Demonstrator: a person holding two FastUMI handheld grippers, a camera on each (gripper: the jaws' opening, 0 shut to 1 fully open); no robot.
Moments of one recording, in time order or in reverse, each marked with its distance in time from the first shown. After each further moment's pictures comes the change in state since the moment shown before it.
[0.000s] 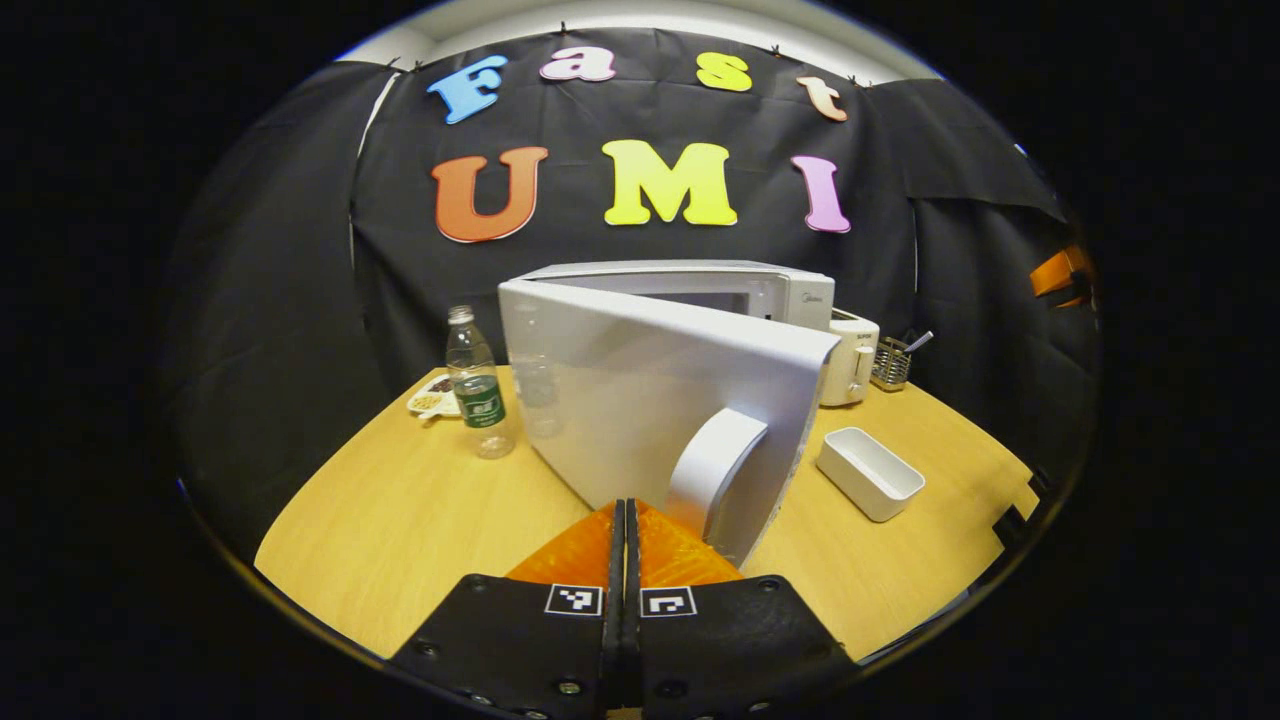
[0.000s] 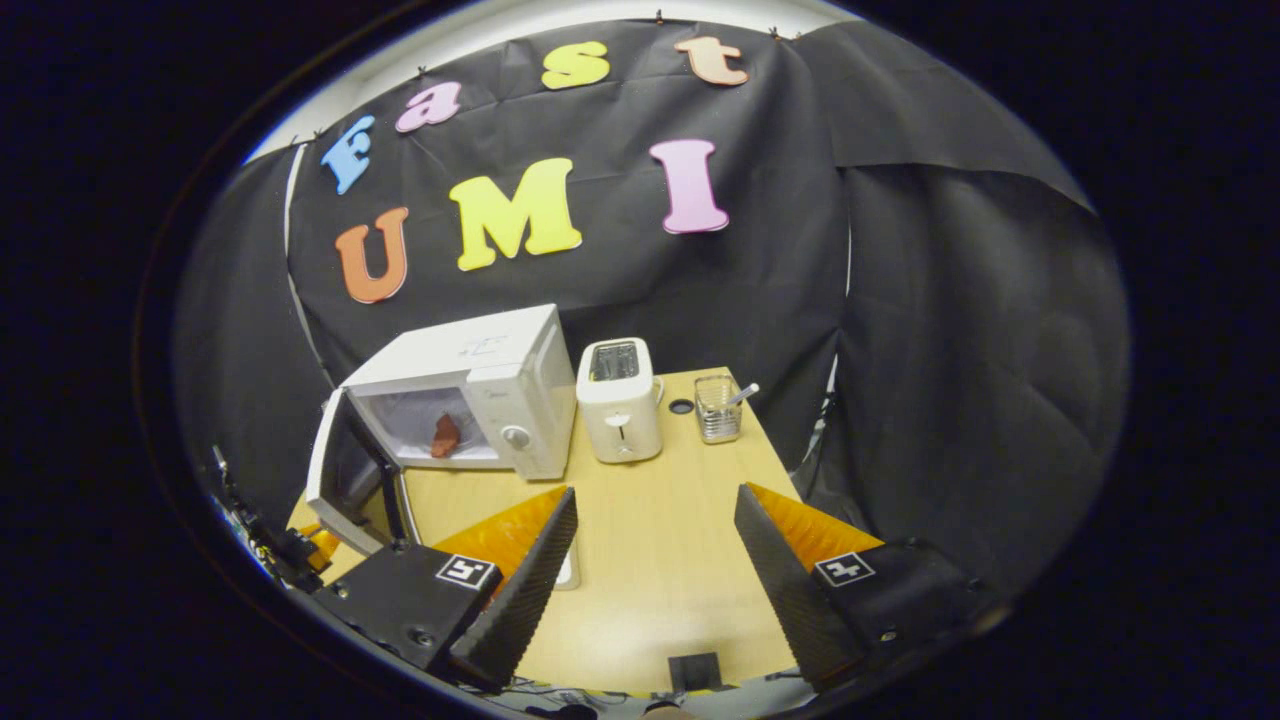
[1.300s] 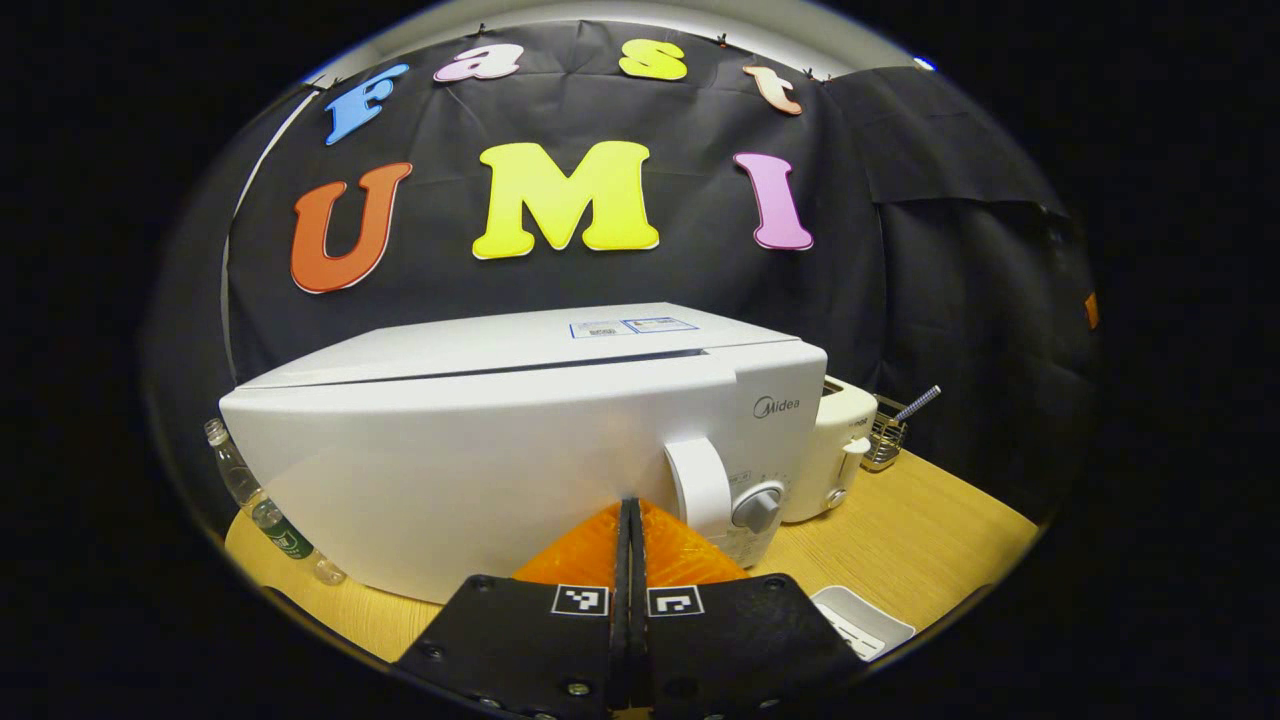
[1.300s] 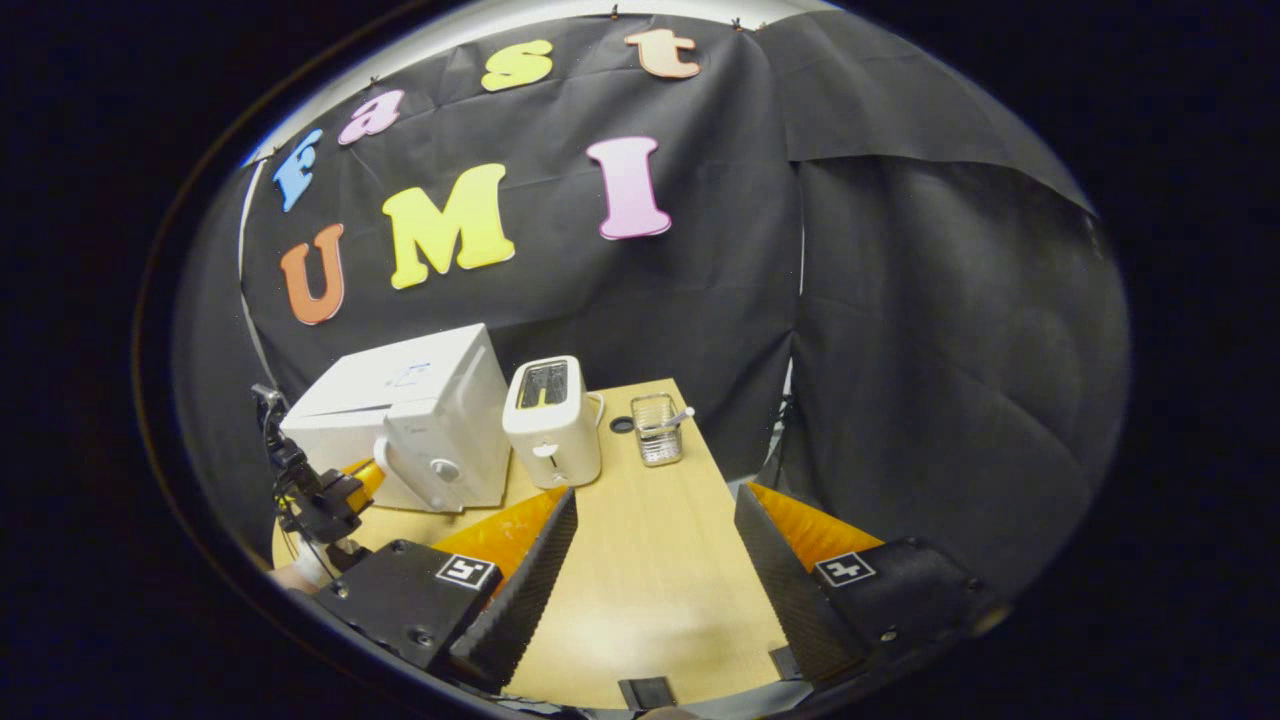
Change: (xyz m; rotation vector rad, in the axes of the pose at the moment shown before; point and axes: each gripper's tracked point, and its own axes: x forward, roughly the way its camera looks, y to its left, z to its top) left arm 0.195 -0.104 0.110 0.052 -0.105 -0.151; right arm 0.033 -0.054 0.038 0.046 0.004 -0.111
